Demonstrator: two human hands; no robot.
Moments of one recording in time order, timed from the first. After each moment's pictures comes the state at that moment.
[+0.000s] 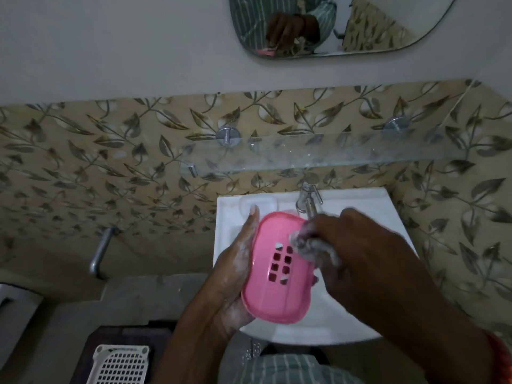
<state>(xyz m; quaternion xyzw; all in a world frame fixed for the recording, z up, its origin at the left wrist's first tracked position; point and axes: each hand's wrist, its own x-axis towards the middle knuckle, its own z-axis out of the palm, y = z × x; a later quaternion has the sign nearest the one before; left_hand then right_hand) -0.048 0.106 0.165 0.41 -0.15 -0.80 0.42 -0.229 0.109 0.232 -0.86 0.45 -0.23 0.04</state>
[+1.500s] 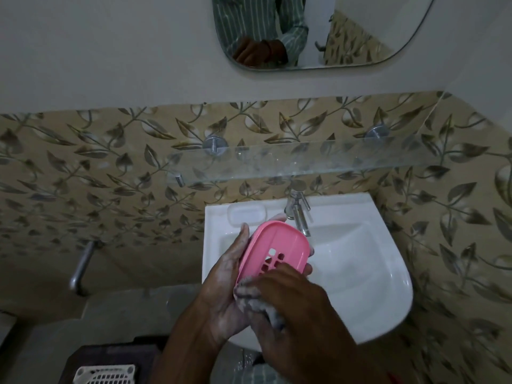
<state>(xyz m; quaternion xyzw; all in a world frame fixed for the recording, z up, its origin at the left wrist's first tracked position) -0.051 0.101 0.159 0.27 -0.11 -0.87 0.40 -0.185 0.142 0.172 -0.83 0.39 -0.34 0.20</state>
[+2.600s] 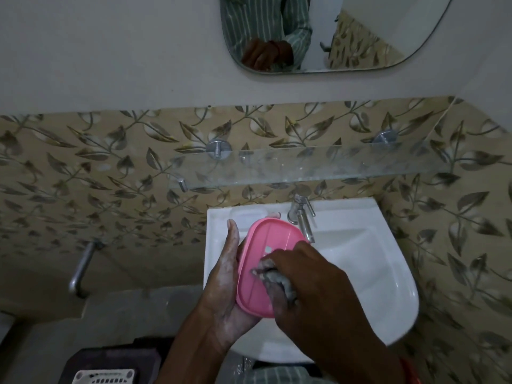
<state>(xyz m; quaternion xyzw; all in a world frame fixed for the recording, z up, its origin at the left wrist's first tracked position) -0.040 0.088 0.141 0.34 -0.09 -0.83 0.44 -0.184 0.109 0.194 -0.82 0.46 -0.31 0.11</state>
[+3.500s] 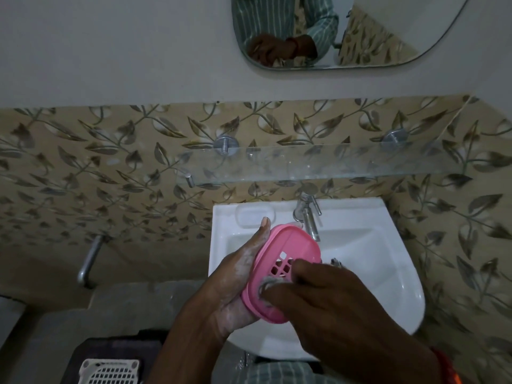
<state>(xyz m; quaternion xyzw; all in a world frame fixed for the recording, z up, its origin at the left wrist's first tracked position) -0.036 0.082 0.159 0.40 -0.14 -0.84 0.34 -0.213 0.108 0.194 -0.94 0.29 -0.18 -0.02</state>
